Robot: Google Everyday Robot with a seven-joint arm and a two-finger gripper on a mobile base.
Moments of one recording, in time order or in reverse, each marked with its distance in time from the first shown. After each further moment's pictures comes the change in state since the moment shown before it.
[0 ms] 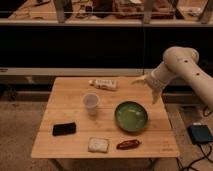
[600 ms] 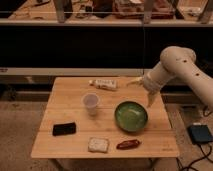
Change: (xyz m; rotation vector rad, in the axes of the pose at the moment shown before) arm -0.066 -0.017 -0.008 0.012 -0.107 0.050
